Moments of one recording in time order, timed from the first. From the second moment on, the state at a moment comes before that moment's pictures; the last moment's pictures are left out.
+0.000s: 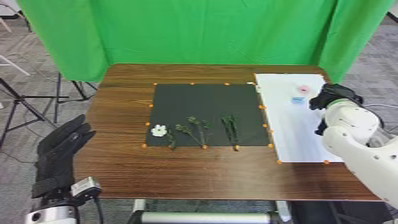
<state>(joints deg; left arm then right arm) 139.7 -52.6 -92.5 -129.2 49.0 35.4 30.2 -71.4 -37.9 59.4 -97.7 -118.1 -13.6 50.7</state>
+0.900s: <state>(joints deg) 138.8 -52.8 -92.1 -129.1 49.0 35.1 29.8 -74.1 -40.6 63.3 -95.3 -112.5 -18.3 53.7</state>
